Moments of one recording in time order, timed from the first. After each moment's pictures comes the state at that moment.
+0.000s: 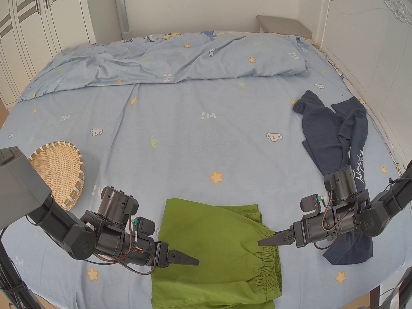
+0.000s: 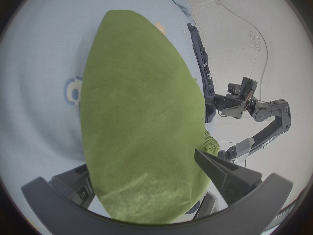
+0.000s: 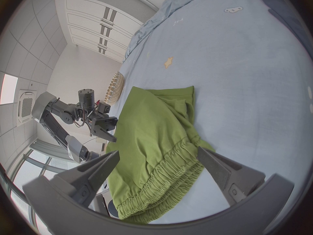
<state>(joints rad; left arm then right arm) -0.44 1.96 -0.60 -0.42 -0.62 -0.37 0.38 1.90 -0.63 -0.42 0.68 0.19</state>
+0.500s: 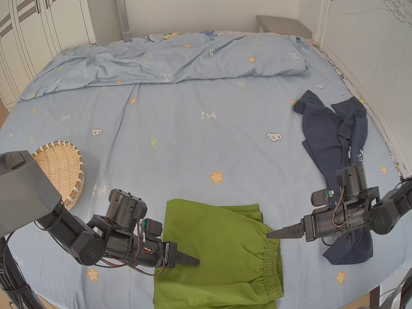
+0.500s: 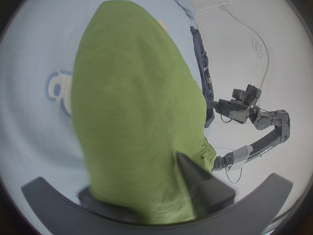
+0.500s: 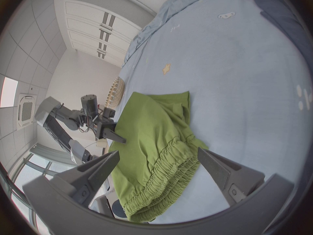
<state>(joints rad) -0.49 1.99 -0.59 -0.52 -0.62 -0.49 0.34 1.83 -0.60 -0.43 0.69 0.23</state>
